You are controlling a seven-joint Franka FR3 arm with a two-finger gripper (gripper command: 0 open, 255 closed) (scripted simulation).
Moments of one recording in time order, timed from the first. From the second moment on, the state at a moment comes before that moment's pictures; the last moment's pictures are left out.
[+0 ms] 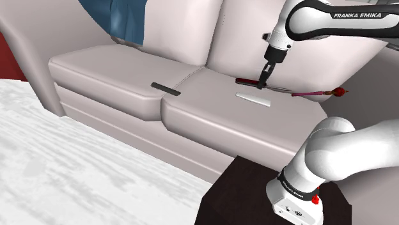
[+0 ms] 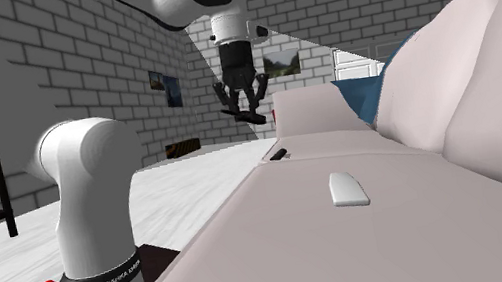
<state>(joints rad) -0.05 -0.79 -0.35 -2.52 -0.23 1.79 -0.40</state>
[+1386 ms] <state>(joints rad) -0.22 -0.92 -0.66 -2.40 -0.47 1.63 -0.79</state>
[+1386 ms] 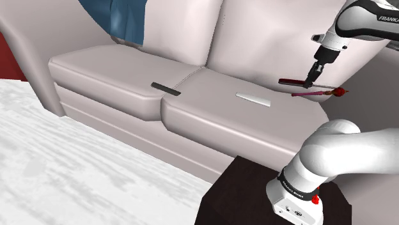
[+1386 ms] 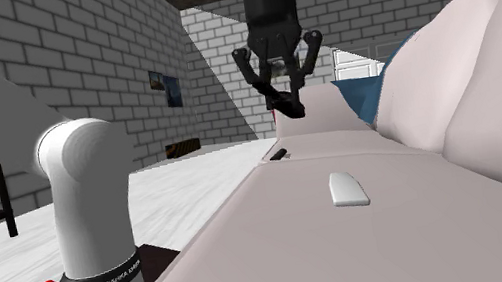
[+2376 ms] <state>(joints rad) -0.21 -0.85 -0.96 -2.21 -0.62 1.63 -1.07</state>
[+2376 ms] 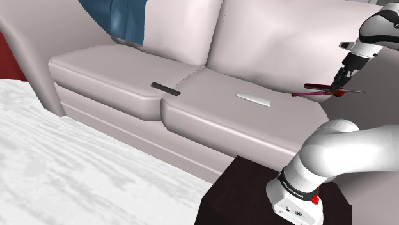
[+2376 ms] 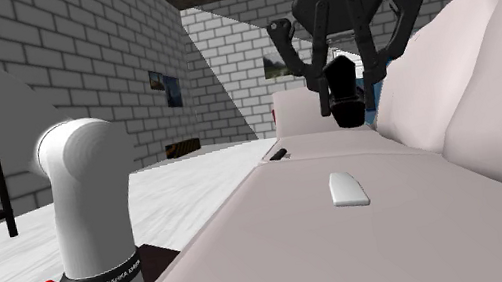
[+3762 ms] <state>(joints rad) -0.20 -0.85 -1.13 -2.41 -0.74 1.88 -1.04</state>
